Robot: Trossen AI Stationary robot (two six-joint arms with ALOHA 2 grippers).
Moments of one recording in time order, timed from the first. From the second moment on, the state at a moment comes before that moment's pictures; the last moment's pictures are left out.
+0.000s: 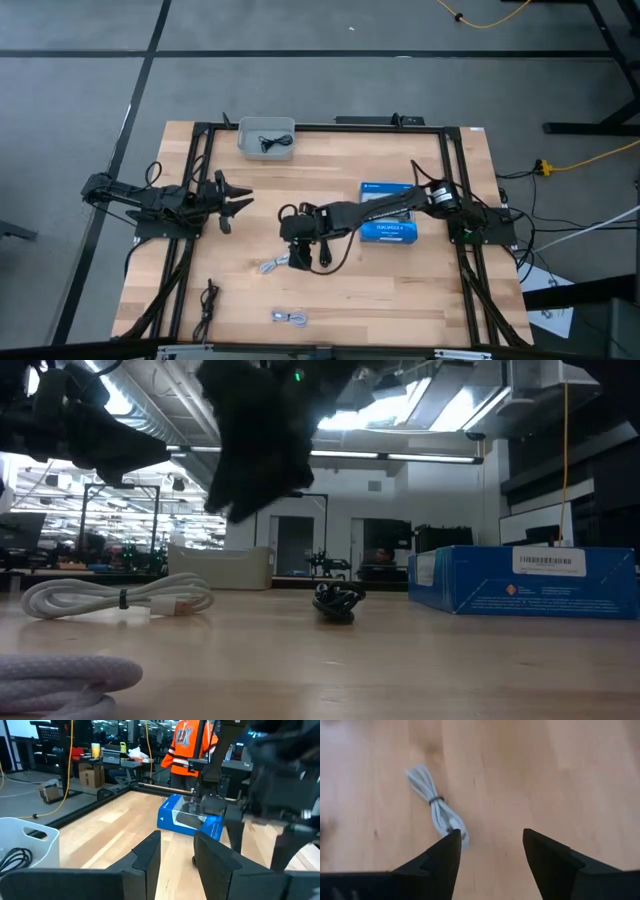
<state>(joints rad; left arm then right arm) -0.22 0.04 0.01 0.07 -0.51 -0.12 0.18 2.23 1.87 -0.63 0.11 0.28</state>
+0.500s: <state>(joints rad) -0.22 0.04 0.01 0.07 -0.51 -0.12 0.18 2.23 1.76 0.05 -0.08 0.20</state>
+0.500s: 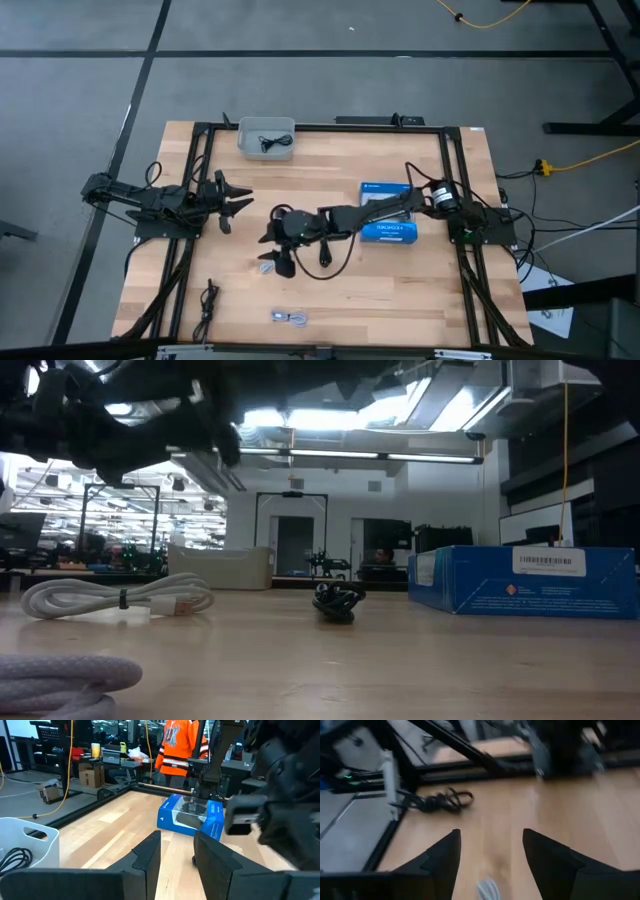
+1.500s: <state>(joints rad) -0.22 0.04 0.01 0.07 -0.51 -0.12 0.20 2.40 2.03 -0.52 -0.09 -0.06</state>
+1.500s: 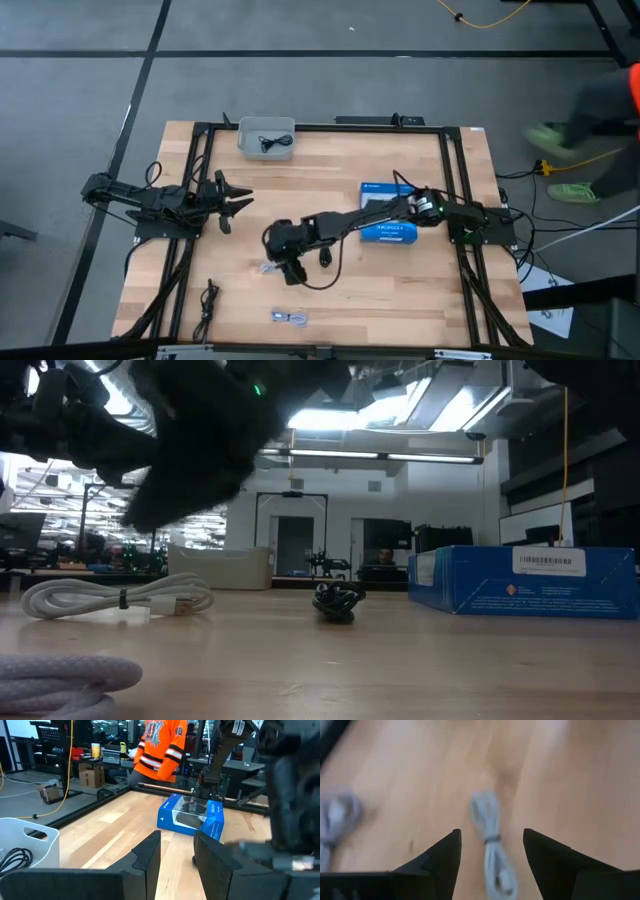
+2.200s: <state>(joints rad) -0.22 0.04 0.01 0.07 -0.51 -0.12 0.19 2.40 1.92 -0.52 -0.03 -0.05</state>
